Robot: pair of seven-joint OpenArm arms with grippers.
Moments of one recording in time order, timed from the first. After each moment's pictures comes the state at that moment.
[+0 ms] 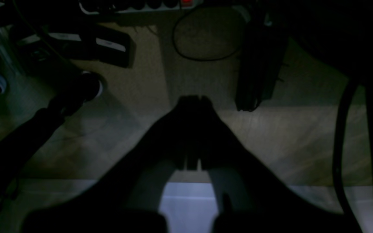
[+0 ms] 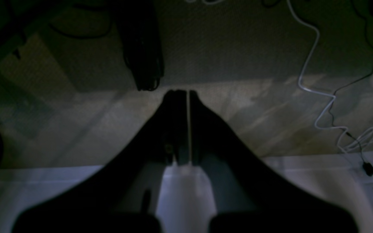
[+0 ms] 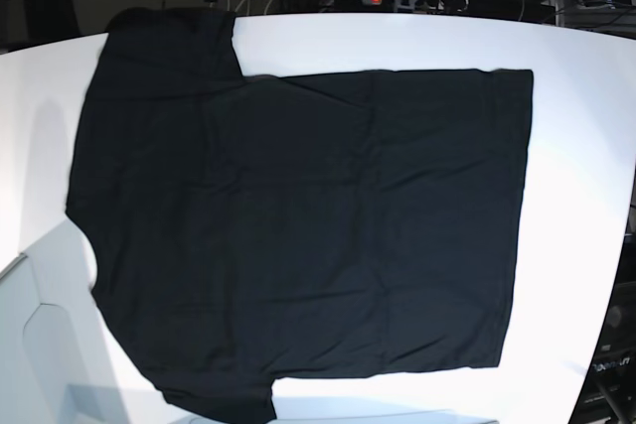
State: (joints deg) left arm 2.6 -3.2 3.5 2.9 -2.5 0.7 1.2; right arm -3.7 -0.5 1.8 1.7 0.5 -1.5 -3.0
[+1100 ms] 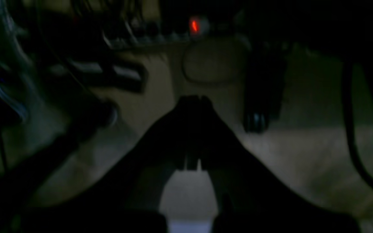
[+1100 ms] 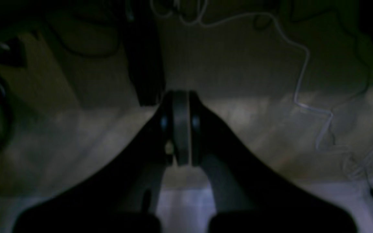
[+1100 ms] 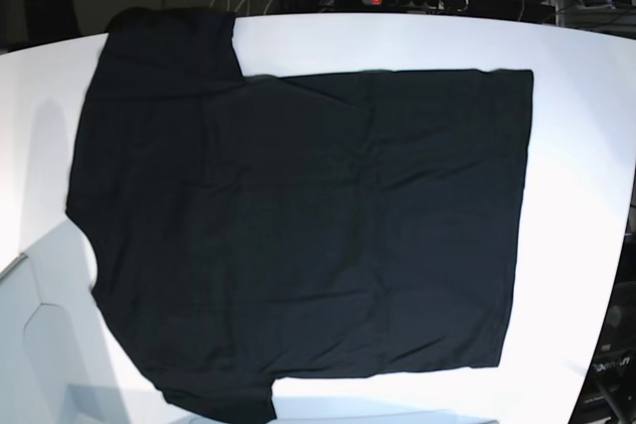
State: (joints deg) left arm 28.3 -7.7 3.5 44.5 -2.6 0.9 1.7; right arm -29.8 -0.7 1.6 46.8 0.7 -0.6 -10.1
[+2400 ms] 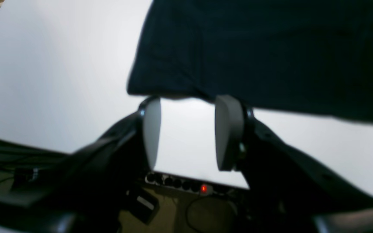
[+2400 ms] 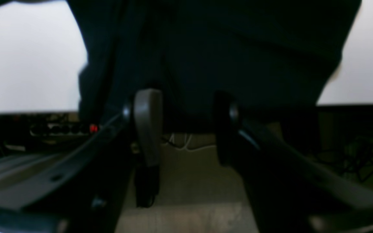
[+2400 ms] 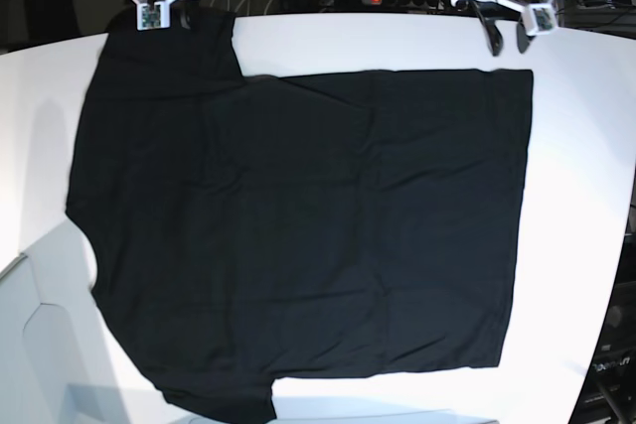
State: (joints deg) left arm 58.1 -12.0 -17.8 113.3 -22.7 0.3 2.7; right arm -56.8 2.0 2.0 117.5 0.5 -0.2 -20.4
